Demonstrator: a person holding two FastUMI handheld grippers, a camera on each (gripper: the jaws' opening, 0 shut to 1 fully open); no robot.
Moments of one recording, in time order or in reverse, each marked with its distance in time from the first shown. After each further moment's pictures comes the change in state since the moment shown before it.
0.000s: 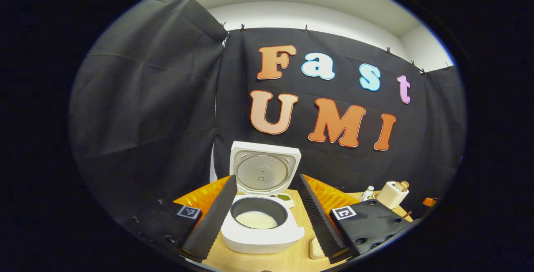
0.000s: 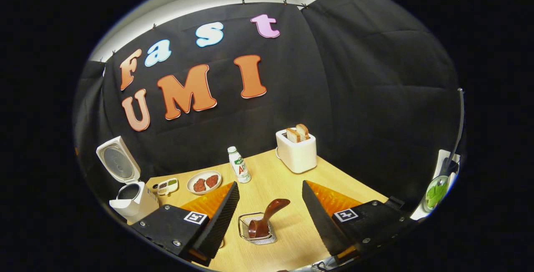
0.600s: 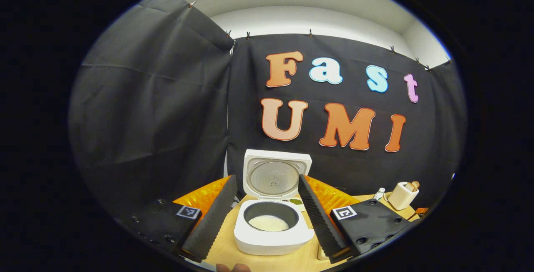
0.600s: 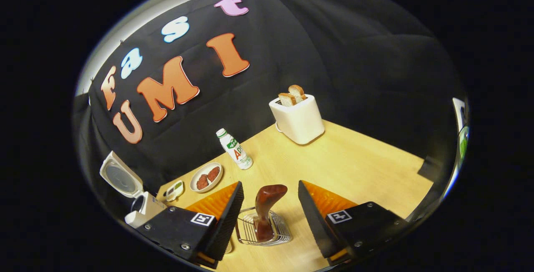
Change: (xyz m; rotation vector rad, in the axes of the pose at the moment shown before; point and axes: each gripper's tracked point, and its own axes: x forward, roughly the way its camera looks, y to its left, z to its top) left arm -0.012 0.017 0.014 0.063 -0.033 0.093; right arm 0.066 -0.010 -0.069 0.266 0.154 0.035
